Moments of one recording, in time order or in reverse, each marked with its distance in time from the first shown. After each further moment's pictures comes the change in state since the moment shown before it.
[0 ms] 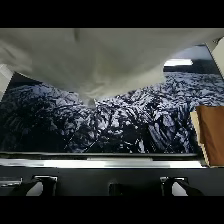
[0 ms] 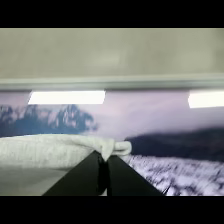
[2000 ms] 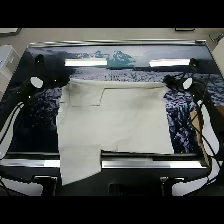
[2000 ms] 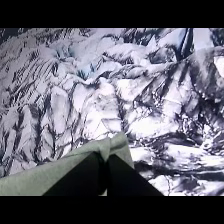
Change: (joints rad) left arm -0.276 -0.723 -0.491 0.211 0.563 -0.215; right arm 0.259 -0.628 -0.569 -0.319 -0.684 0.469
